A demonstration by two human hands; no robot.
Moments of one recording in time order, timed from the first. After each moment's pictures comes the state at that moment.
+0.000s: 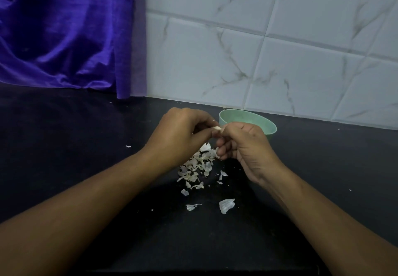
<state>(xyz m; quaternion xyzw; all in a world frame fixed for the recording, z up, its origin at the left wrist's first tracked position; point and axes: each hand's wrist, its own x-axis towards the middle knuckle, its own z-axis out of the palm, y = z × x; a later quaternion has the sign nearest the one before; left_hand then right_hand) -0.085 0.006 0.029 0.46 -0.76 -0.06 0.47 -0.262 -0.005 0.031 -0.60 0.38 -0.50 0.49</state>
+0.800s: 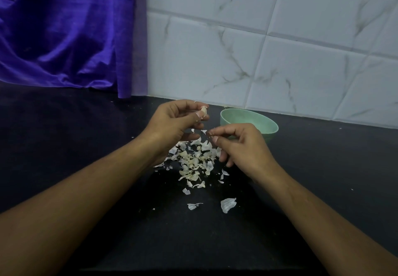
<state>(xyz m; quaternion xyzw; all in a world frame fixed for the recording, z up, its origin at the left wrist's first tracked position) -0.077 0.000 0.034 0.40 -0.54 -0.45 0.59 -0.267 -0.013 0.019 -0.73 0.44 -0.44 0.29</state>
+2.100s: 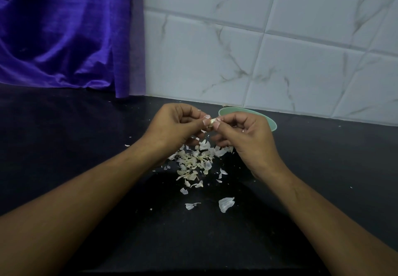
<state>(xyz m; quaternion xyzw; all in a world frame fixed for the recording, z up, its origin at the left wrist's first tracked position) -0.082 0.003 0.031 0.42 -0.61 -0.38 0.55 -0.268 -0.009 0.029 -0.69 0.35 -0.54 0.35</state>
